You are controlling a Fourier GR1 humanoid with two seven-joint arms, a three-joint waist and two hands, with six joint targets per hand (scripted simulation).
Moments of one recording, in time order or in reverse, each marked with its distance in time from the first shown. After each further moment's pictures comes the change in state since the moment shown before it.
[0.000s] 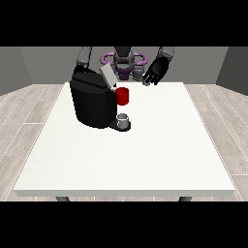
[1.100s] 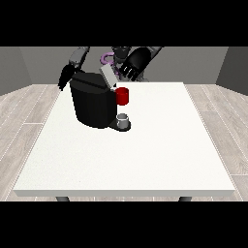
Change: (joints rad) left arm -0.380 0.101 0.160 0.075 0.058 -0.084 0.133; right arm -0.145 -0.033 -0.027 -0.102 -0.017 0.014 0.027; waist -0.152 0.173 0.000
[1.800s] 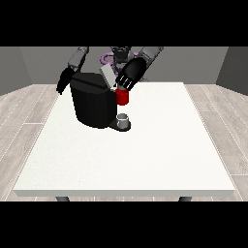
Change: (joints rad) left arm -0.044 0.001 -0.001 0.053 -0.017 0.011 -0.023; right arm -0.036 -0.004 -0.015 0.004 0.007 -0.022 0.006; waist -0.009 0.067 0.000
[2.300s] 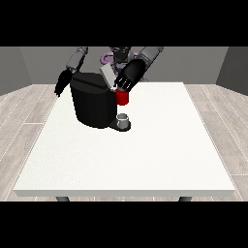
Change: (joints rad) left arm -0.027 -0.003 -0.003 0.005 -0.008 0.006 -0.010; right arm -0.015 -0.022 -0.031 0.028 -0.016 0.009 -0.031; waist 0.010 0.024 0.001
